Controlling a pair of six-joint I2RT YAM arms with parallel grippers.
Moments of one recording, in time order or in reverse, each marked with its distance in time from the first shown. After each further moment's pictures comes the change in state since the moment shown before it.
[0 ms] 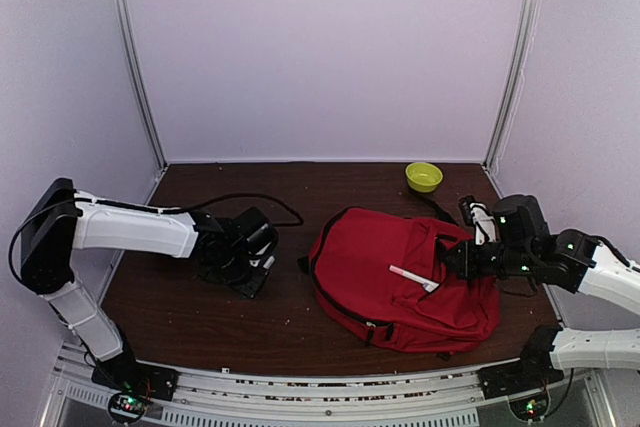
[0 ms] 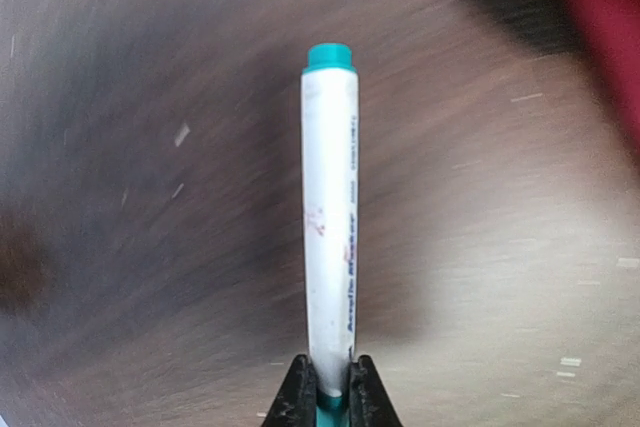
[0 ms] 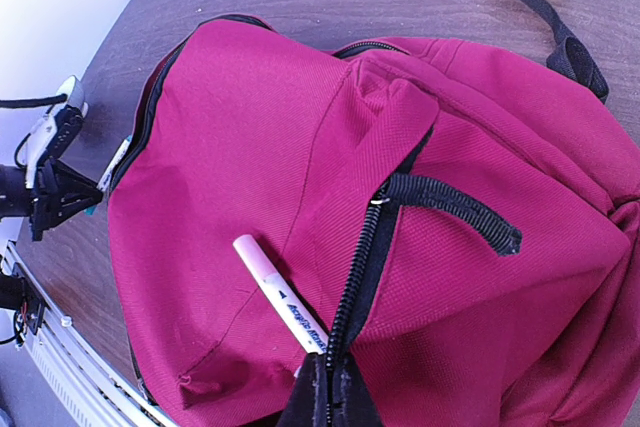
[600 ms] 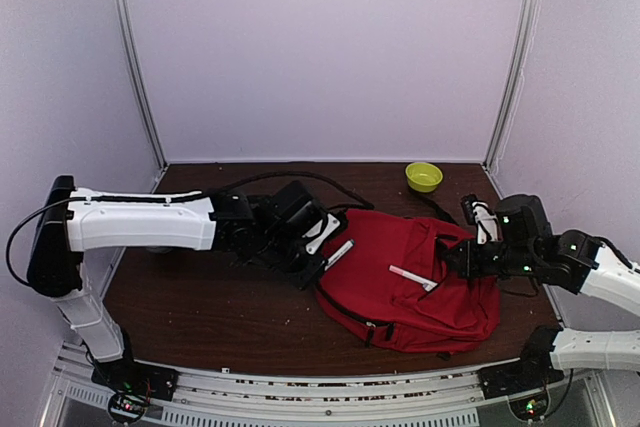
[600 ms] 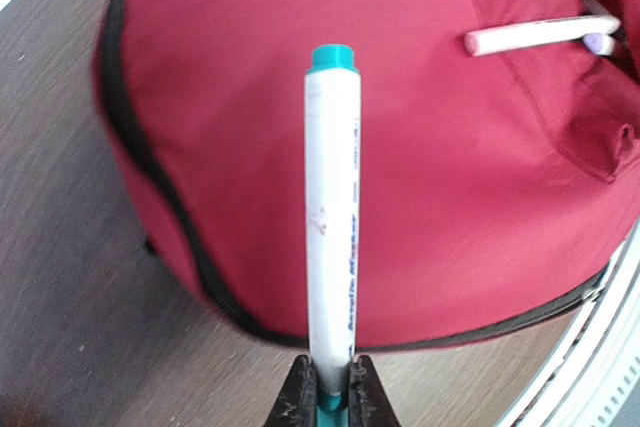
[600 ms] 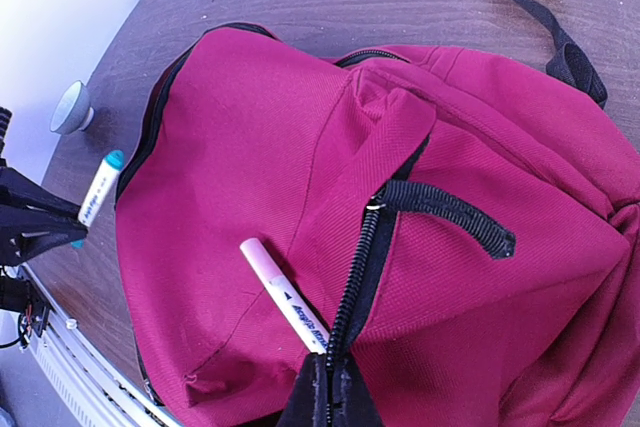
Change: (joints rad) left arm -0.227 0.058 0.353 -0.001 0.116 0.164; right arm 0.000 -0.019 0.000 0.000 0.000 0.003
